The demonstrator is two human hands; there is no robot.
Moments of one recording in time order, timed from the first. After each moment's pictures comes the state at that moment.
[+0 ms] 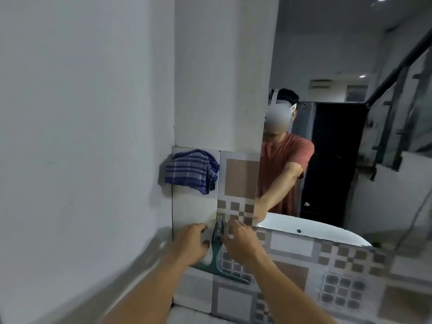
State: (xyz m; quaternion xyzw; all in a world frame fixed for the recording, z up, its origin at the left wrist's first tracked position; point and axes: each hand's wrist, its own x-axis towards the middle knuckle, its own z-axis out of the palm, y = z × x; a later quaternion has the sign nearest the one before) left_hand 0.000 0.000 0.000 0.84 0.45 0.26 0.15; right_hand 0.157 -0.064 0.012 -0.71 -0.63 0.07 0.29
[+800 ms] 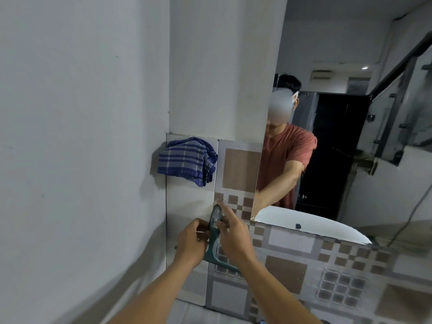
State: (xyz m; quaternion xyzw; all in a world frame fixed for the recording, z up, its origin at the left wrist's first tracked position) left_hand 0.033 0.009 -0.039 0.70 0.46 0.42 0.35; right_hand 0.148 -0.051 -0.003 -0.65 -0.57 0.11 0.48
